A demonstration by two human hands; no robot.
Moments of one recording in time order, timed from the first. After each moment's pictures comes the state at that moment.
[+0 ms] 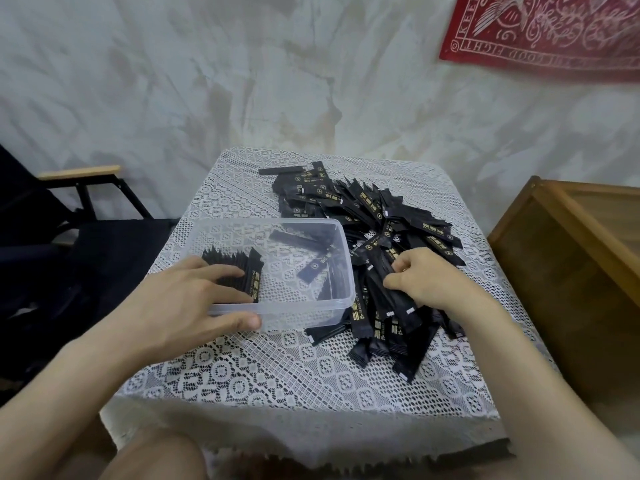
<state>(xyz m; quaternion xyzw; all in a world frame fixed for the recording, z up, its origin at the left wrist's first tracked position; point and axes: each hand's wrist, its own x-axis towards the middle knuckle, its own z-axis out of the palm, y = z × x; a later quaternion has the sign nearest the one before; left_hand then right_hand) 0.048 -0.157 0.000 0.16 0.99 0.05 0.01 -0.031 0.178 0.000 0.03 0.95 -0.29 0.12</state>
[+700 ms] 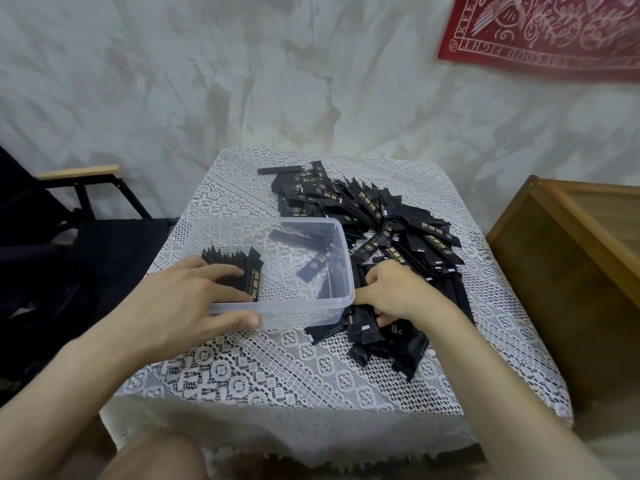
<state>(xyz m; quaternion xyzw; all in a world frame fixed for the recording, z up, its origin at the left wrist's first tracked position) 0.047 -0.158 -0.001 0.17 0.98 0.04 0.00 -0.015 0.138 -0.001 0.02 0.93 -0.29 0.21</state>
